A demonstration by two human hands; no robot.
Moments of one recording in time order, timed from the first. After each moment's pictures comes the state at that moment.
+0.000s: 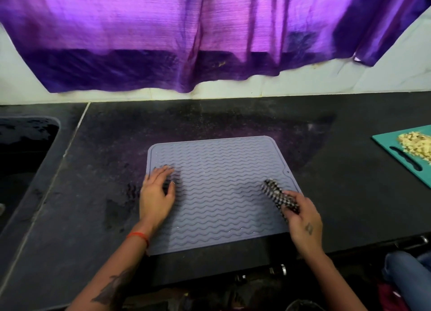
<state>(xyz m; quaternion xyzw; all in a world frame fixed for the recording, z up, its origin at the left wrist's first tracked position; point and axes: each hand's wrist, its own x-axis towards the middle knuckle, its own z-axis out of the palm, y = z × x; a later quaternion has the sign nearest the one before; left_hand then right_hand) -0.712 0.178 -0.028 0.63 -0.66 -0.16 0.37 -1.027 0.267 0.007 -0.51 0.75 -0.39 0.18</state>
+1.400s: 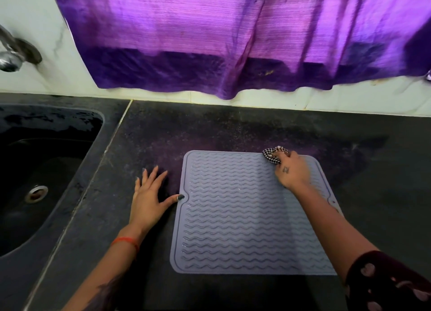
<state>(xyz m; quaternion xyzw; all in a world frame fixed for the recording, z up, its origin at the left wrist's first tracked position) -0.619 0.167 -0.034 0.70 -0.65 -0.13 0.26 -0.962 0.062 0.020 -0.67 0.73 -0.06 0.07</state>
